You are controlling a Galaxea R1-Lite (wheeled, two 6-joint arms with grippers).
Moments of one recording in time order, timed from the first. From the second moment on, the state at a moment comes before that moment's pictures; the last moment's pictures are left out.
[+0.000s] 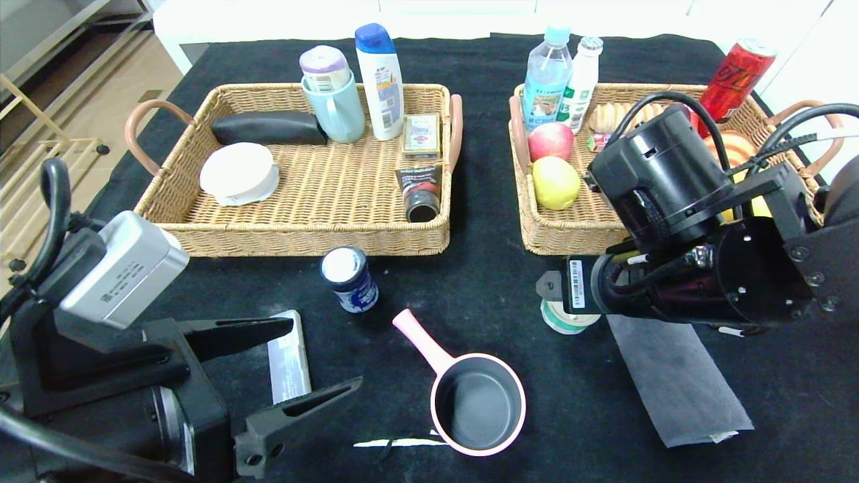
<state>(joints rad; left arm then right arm) -0.65 1.14 -0.68 -0.15 -0.06 0.00 0.74 1.77 -1.51 0.52 -0.47 0.53</state>
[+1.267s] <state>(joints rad) -0.65 1.15 -0.68 -0.15 -0.04 0.00 0.75 1.86 -1.56 0.52 -0.48 0.57</state>
